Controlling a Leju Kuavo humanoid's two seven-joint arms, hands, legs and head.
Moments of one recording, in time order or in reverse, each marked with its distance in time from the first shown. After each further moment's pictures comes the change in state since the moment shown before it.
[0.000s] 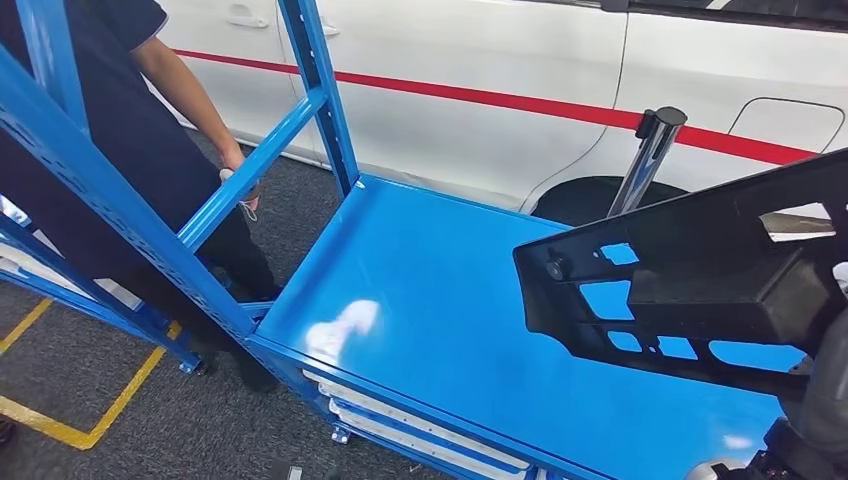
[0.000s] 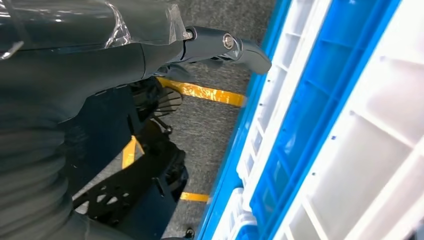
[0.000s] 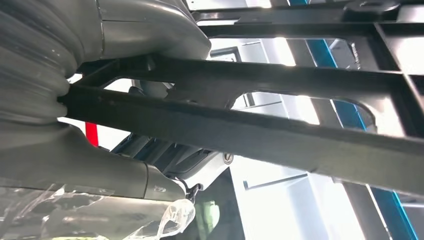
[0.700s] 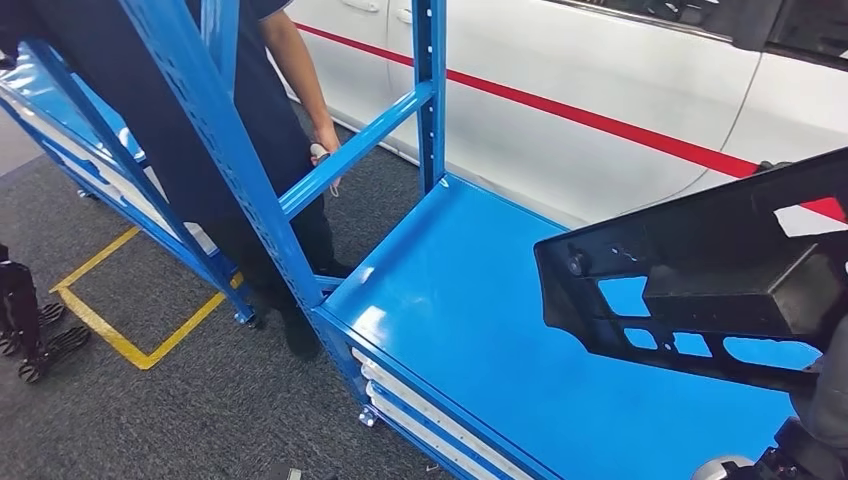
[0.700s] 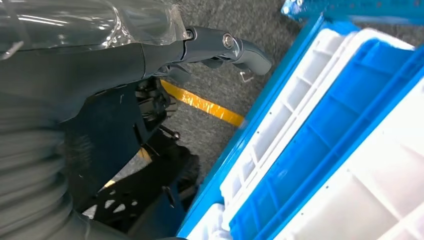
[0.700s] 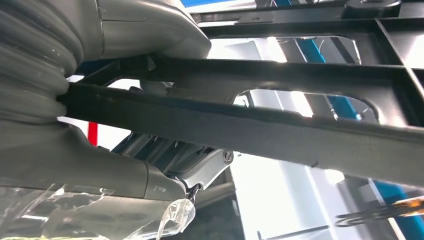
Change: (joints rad) left arm 0.000 -0.001 0.005 0.000 -0.016 0.027 0.009; right arm 0.014 0.009 -0.053 0.003 0.026 0.000 0.027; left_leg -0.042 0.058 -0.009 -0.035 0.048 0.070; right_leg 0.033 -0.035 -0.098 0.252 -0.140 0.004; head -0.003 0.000
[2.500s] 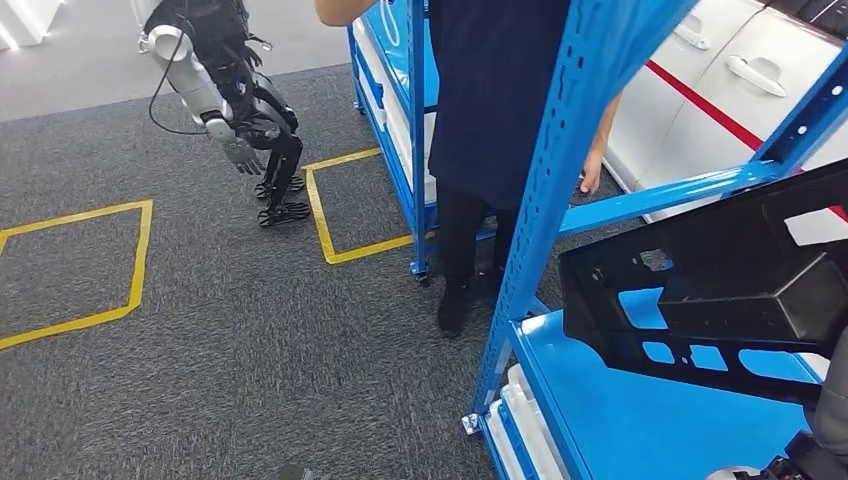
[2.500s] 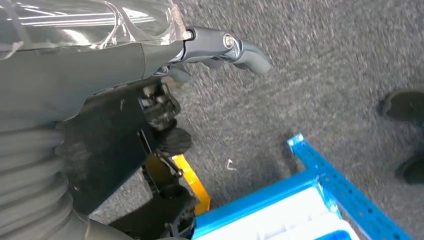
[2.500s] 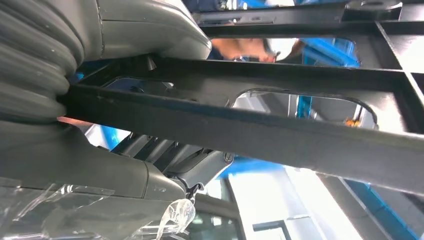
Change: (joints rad) left arm -0.001 -0.020 -0.002 0.000 -0.074 0.174 0.038; right arm 0.023 0.032 -0.039 -0.005 0.139 0.002 0.050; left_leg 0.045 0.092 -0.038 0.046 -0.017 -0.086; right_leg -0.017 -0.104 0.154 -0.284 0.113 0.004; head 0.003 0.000
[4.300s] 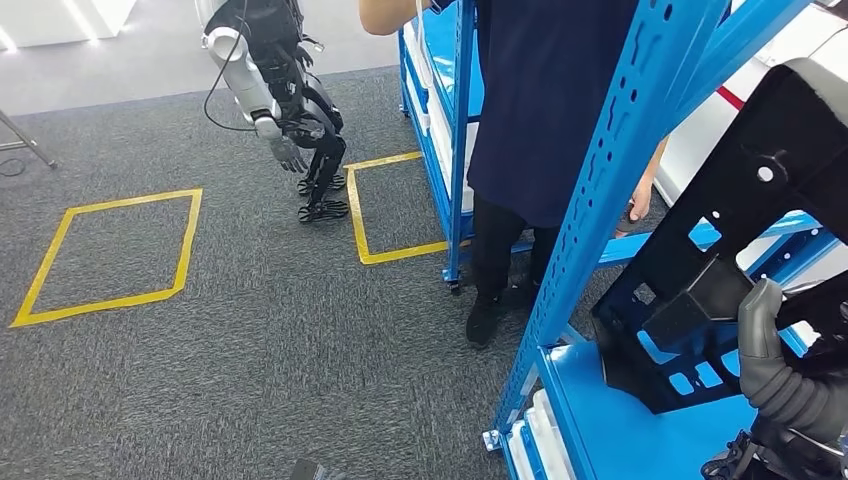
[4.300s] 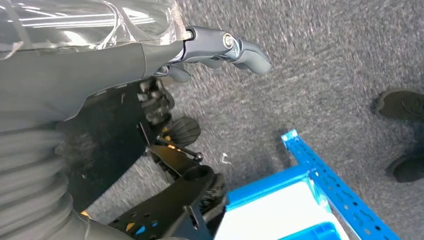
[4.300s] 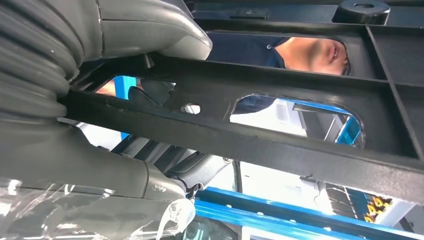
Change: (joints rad) left arm -0.017 -0.014 -0.023 -0.004 -0.041 -0.062 0.045; right arm 0.024 -0.181 0.021 0.144 0.245 -0.002 0.160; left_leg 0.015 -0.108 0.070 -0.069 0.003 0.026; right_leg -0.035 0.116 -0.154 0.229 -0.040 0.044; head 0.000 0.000
